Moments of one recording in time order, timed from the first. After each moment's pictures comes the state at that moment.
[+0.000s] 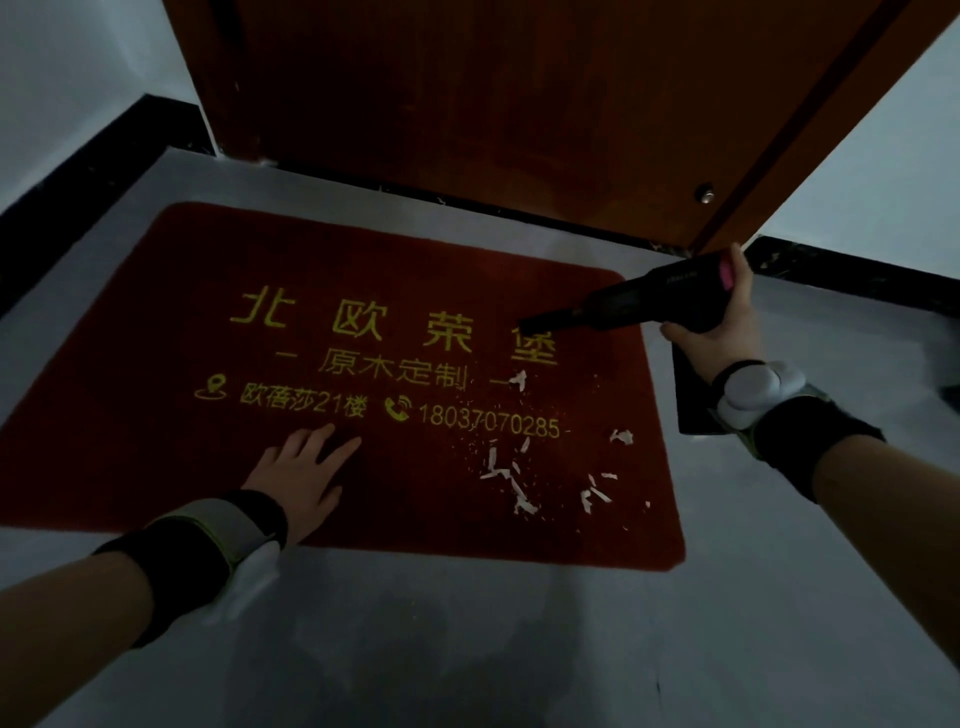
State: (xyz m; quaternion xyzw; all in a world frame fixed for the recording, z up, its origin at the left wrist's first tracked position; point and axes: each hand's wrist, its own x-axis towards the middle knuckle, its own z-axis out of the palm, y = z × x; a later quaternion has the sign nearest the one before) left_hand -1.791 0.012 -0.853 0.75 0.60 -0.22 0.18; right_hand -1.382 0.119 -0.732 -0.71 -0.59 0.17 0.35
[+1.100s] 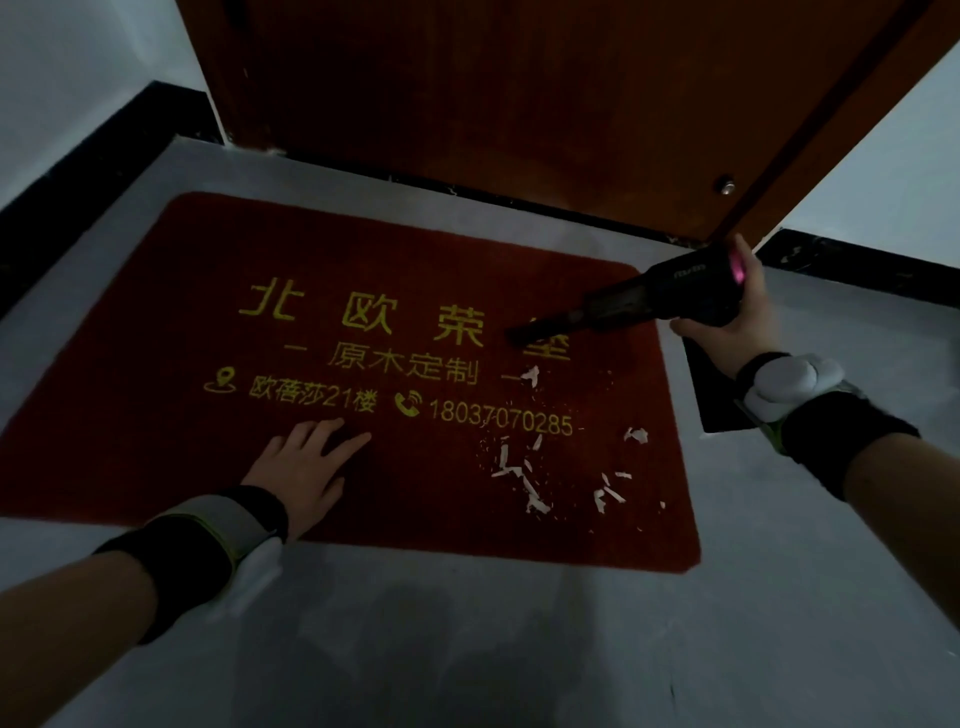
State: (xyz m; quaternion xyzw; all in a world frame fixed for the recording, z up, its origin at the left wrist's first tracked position) left_hand -1.798 0.015 -0.855 0.77 0.59 -0.20 0.15; right_hand -1.386 0.124 -0.727 -0.68 -0.62 0.19 0.33
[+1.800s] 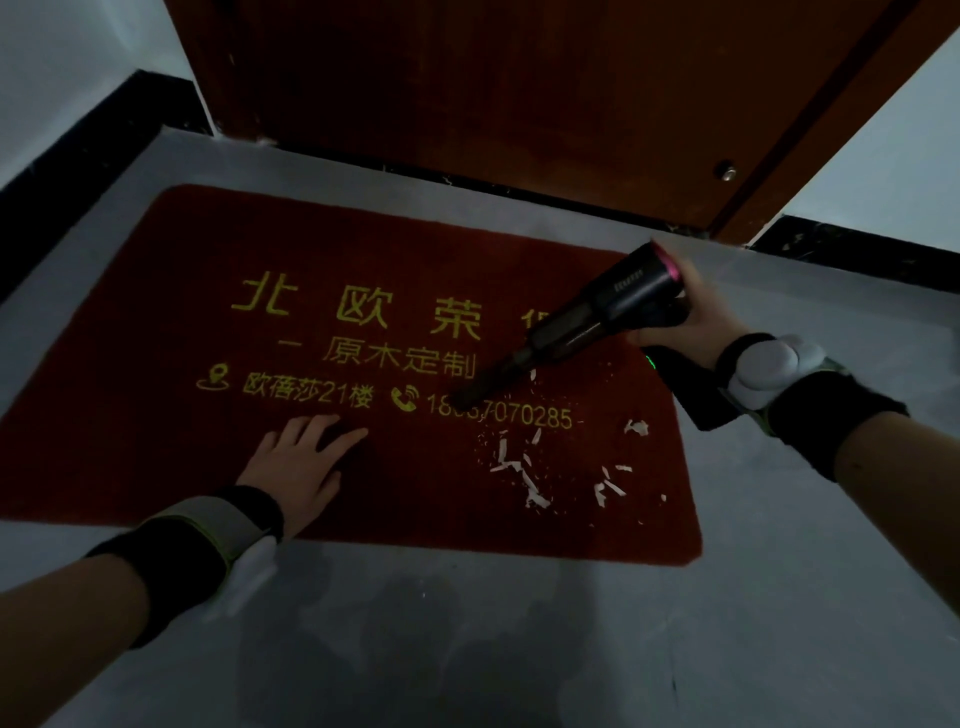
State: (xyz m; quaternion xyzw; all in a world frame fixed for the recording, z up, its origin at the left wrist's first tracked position) left_hand -1.799 0.014 -0.856 0.77 0.60 -0.18 0.16; right_hand -1.403 0.139 -0.730 -0.64 -0.68 0.29 0.18
